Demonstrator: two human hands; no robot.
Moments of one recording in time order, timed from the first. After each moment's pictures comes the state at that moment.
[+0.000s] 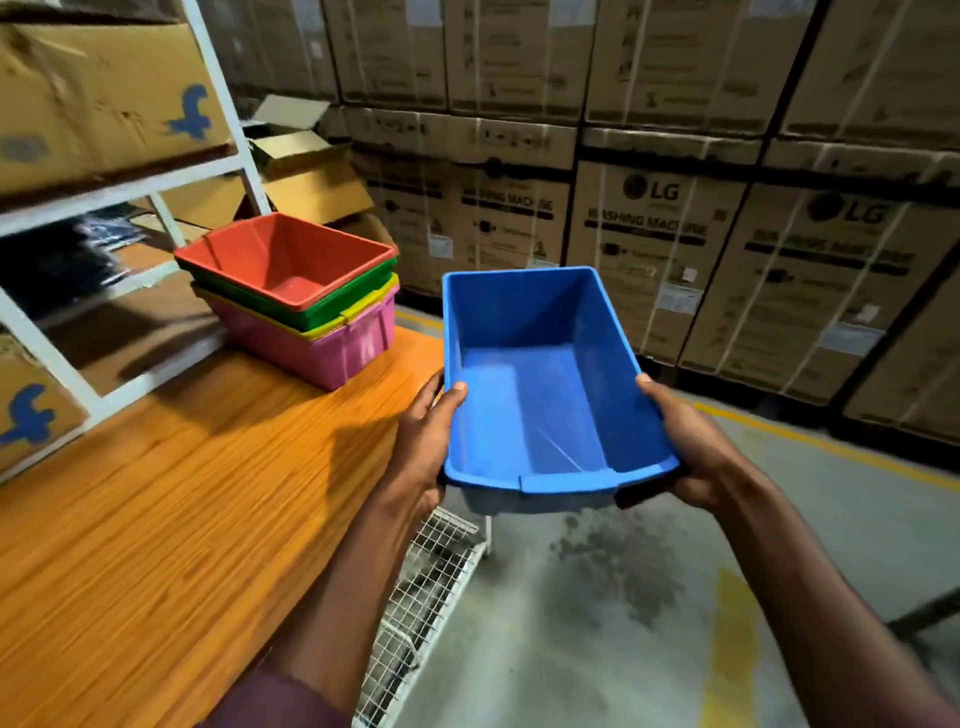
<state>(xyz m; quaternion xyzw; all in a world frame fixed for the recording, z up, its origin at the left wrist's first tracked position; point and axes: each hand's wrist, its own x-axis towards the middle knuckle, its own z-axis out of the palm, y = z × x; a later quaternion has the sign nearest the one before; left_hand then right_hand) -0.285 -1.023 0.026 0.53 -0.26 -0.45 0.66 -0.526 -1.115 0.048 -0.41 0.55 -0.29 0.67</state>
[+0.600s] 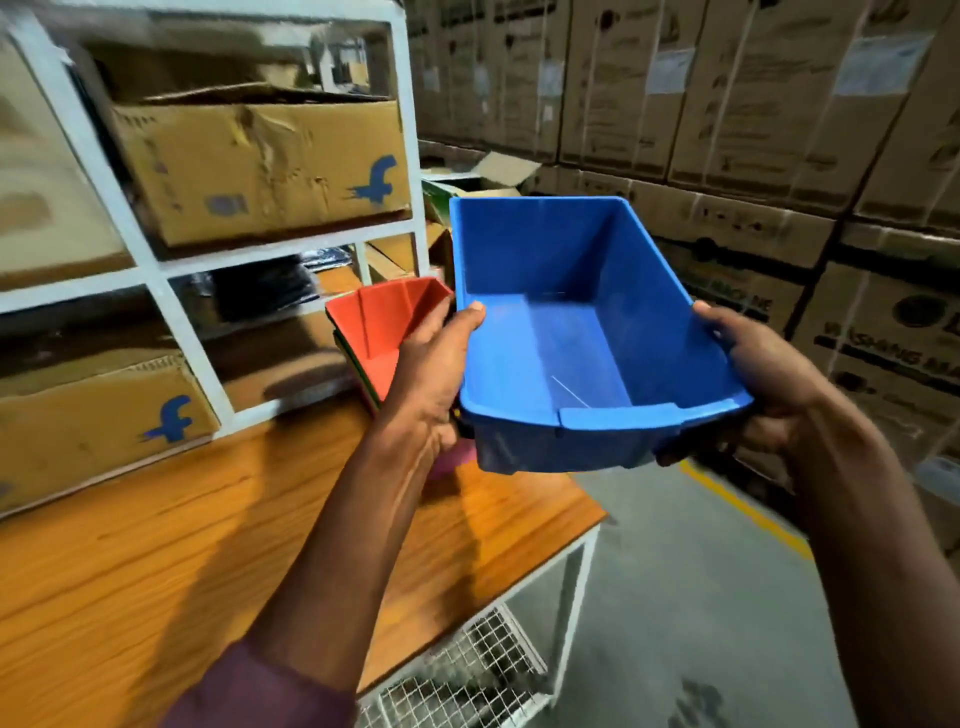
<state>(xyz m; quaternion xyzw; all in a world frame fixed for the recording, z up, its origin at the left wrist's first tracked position) -0.163 -1.176 0.163 0.57 -0.18 -0.22 0.77 -0.336 -1.373 0.173 -0.55 0.35 -0.19 0.73</state>
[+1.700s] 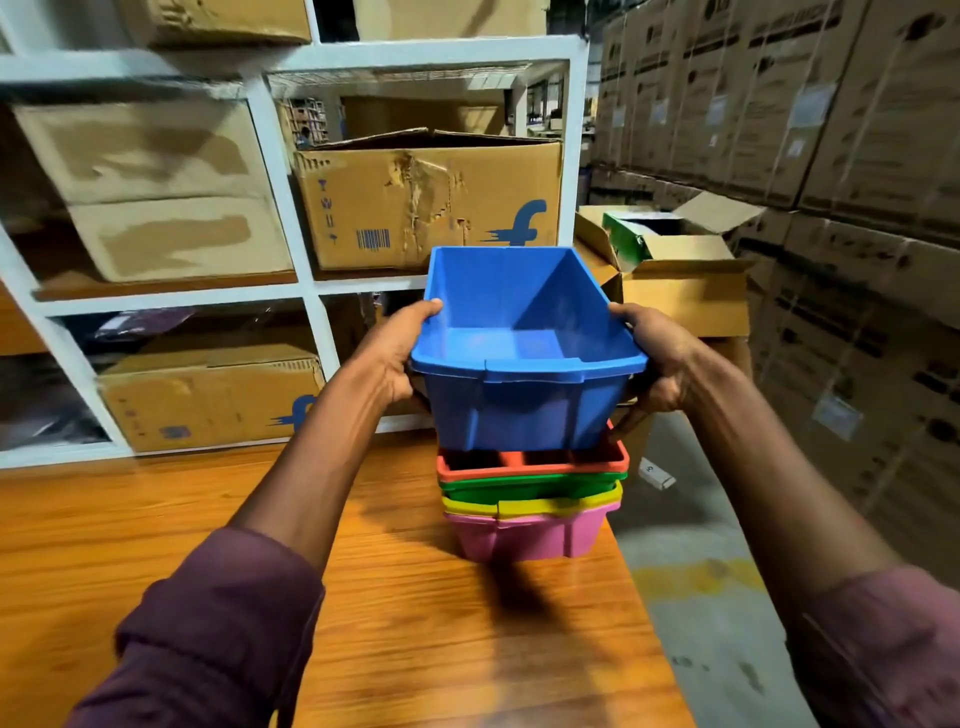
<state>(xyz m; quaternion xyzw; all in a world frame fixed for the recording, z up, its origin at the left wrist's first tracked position) 0.016 -1.184 0.182 0.66 0.06 -0.10 0.74 -0.051 -1.441 0.183 -0.67 0.23 0.08 0.70</state>
